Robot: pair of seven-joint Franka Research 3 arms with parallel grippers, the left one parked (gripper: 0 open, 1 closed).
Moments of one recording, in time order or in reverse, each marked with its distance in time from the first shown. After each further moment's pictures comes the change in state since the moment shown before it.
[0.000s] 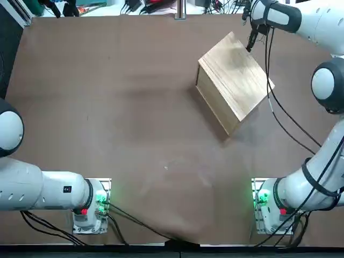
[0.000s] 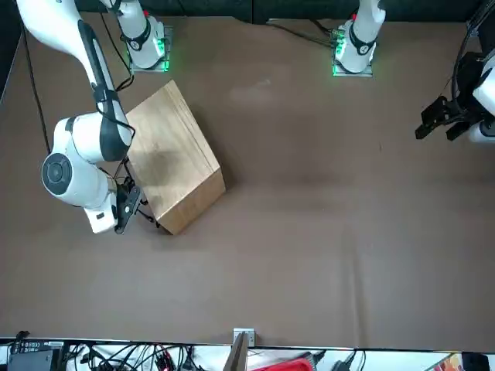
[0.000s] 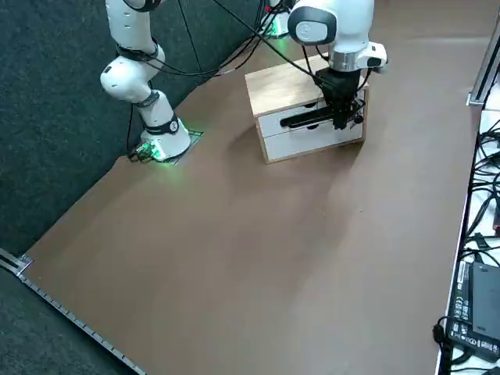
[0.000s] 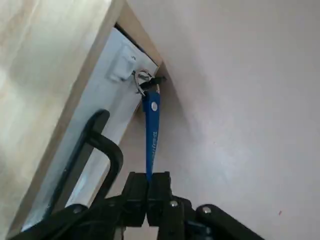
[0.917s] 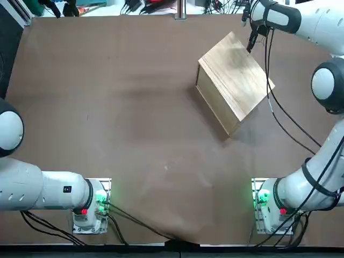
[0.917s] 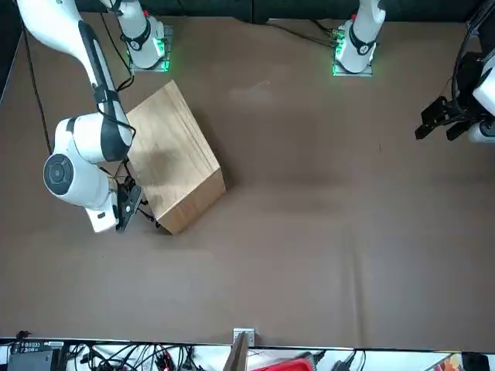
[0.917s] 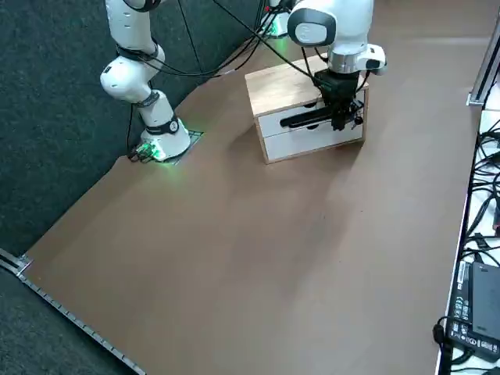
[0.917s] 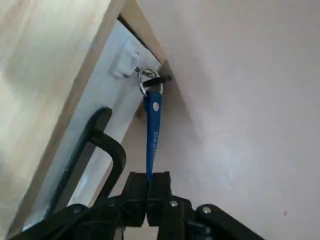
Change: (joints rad) arm 0.000 0.000 0.000 -0.009 0.000 -0.001 -0.001
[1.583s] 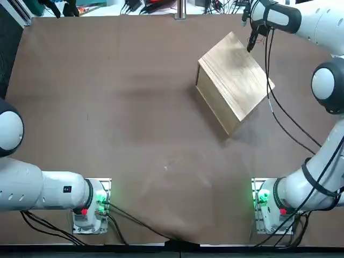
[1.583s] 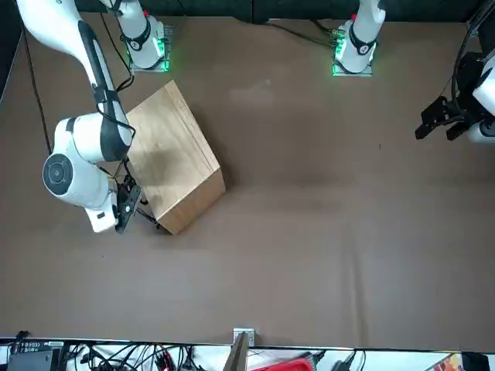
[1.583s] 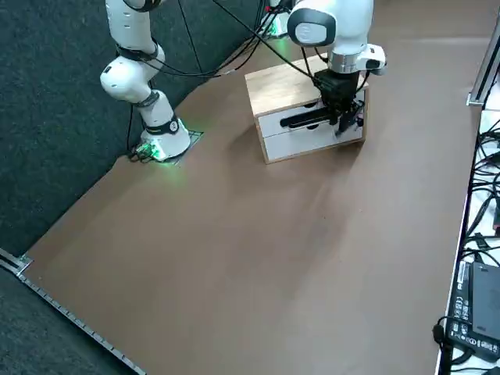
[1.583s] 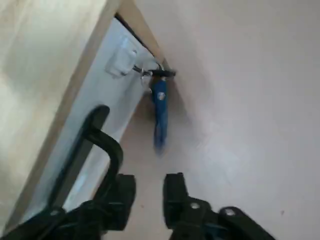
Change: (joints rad) arm -0.002 -0.001 0.000 0.000 0.000 0.001 -0.004
